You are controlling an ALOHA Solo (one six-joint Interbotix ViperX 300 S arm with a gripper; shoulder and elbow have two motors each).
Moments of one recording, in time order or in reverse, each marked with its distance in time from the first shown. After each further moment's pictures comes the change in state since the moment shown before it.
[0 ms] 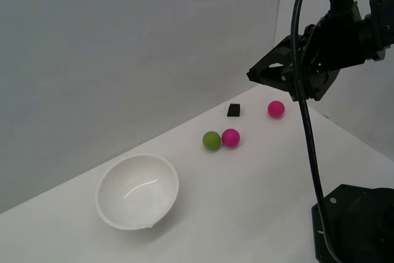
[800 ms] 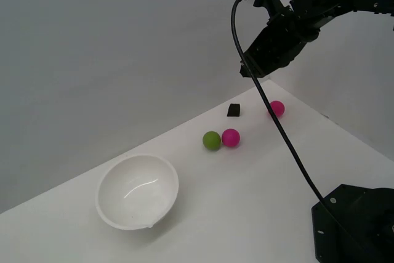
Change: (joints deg) arm 8.4 -25.8 -25.8 -8.6 -8.8 6.9 -2.3 0.1
